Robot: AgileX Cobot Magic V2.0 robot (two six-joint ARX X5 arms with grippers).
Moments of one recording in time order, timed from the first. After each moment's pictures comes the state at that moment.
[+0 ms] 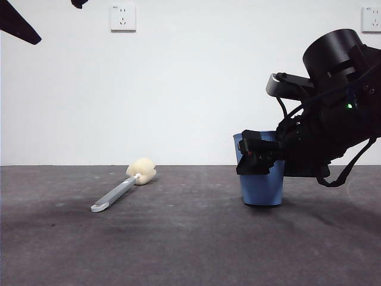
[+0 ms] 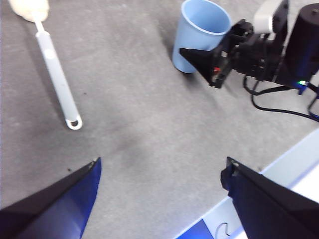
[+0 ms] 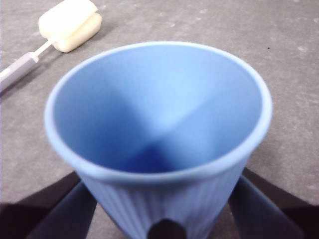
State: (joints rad) left arm -0.57 0.90 0.97 -0.79 0.14 -0.28; right arm 0.44 1.73 0.58 0.73 0.00 0.03
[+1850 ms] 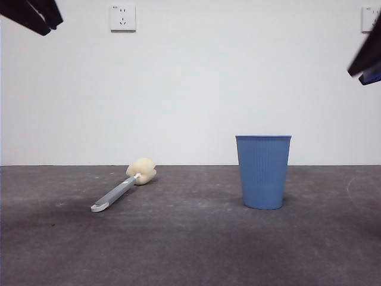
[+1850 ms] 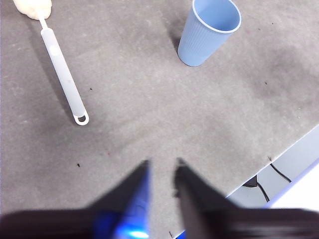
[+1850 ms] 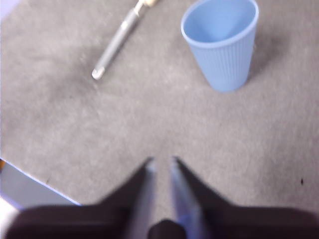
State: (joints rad) left arm -0.57 0.90 0.97 -0.82 0.13 -0.22; right arm 0.54 0.60 0.58 -0.59 -0.13 0.27
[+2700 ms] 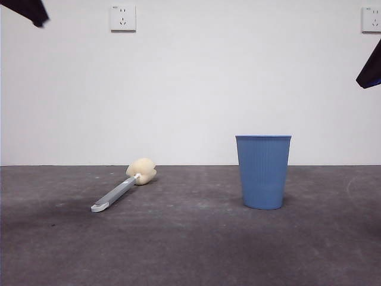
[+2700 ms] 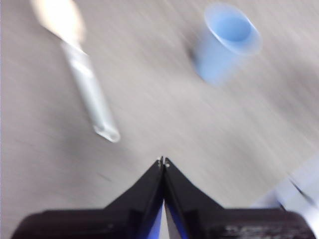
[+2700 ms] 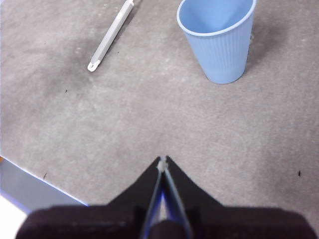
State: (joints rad) left arm -0.53 0.84 0.97 -0.78 0.02 -0.21; right arm 0.54 0.60 0.58 -0.61 -0.13 0.27
